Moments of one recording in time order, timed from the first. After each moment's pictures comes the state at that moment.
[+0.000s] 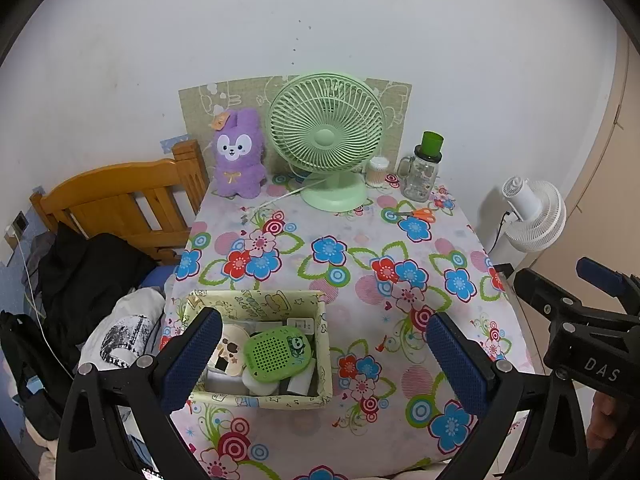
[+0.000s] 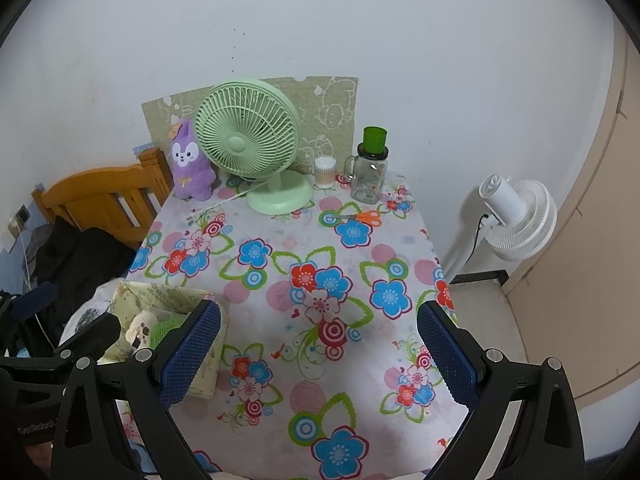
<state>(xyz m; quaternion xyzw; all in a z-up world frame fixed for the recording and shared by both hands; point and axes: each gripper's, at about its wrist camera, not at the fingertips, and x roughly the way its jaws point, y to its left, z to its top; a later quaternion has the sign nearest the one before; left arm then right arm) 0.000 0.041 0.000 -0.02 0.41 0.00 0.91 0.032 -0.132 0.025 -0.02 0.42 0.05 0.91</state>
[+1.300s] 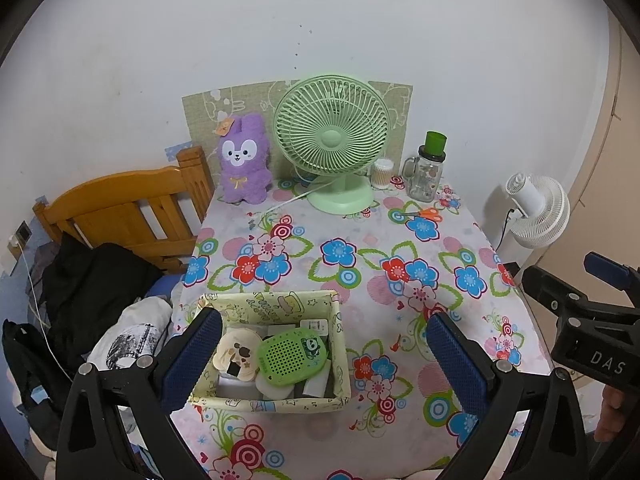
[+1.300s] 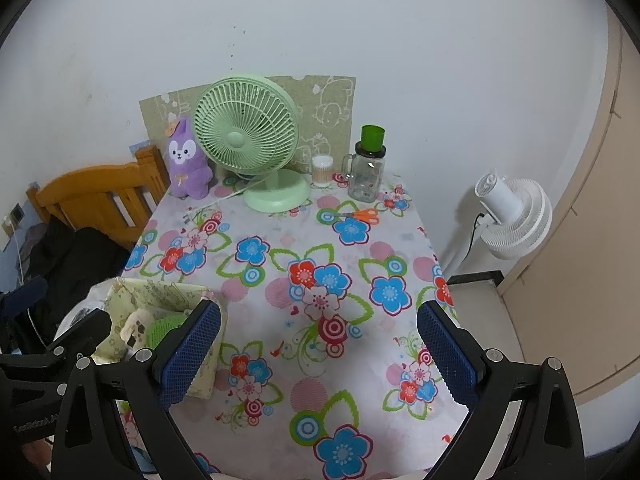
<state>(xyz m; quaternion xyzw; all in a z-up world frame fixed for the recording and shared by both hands) -0.008 0.048 -0.007 0.00 0.40 0.00 0.92 0.023 -0.124 0.014 -0.02 0.41 0.03 0.91</state>
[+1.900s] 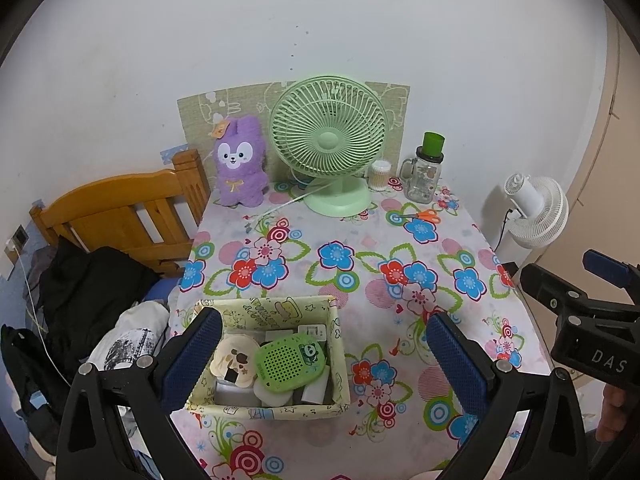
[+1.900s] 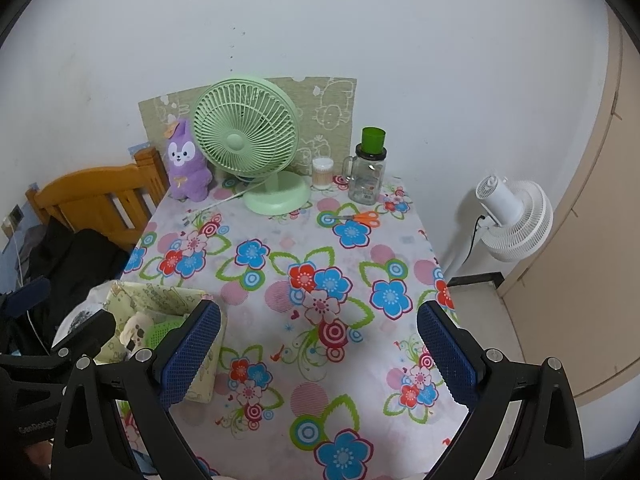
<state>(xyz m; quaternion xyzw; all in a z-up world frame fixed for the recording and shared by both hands) 0.000 0.046 -0.010 0.00 0.40 -0.01 0.92 0.028 -0.121 0.012 -0.02 0.41 0.03 0.91</state>
